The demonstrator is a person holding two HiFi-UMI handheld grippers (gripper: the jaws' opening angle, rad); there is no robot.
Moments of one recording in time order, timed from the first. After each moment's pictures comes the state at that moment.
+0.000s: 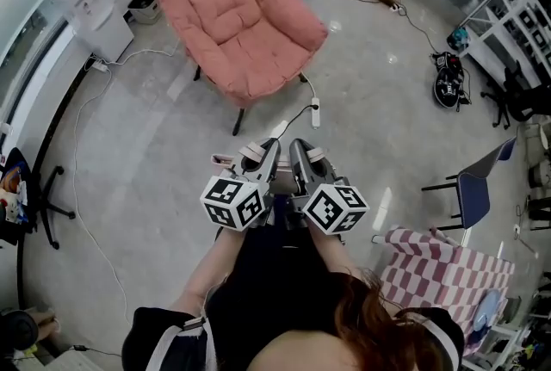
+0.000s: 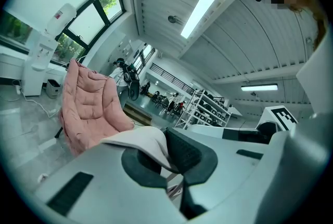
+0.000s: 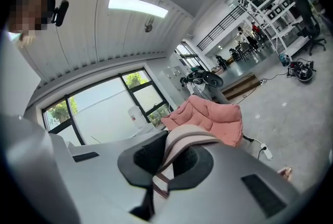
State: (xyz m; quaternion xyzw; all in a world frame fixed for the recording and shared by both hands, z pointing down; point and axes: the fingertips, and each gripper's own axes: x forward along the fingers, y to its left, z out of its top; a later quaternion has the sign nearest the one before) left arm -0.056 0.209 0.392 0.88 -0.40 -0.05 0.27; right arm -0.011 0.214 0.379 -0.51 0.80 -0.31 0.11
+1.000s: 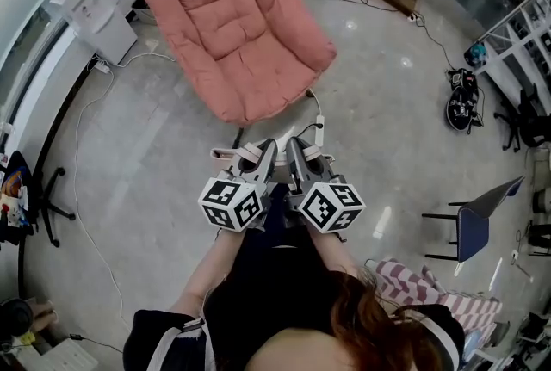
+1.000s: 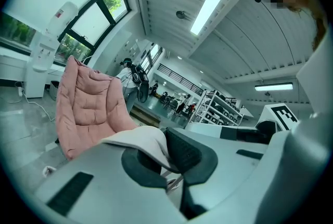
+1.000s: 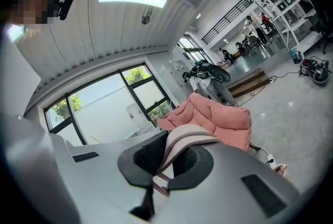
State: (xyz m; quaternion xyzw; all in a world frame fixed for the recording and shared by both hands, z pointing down) left arm -0.021 0.040 0.407 0.85 -0.44 -0.04 0.27; right arm 0.023 0.036 0.393 -0.48 0.82 -0.32 0.08
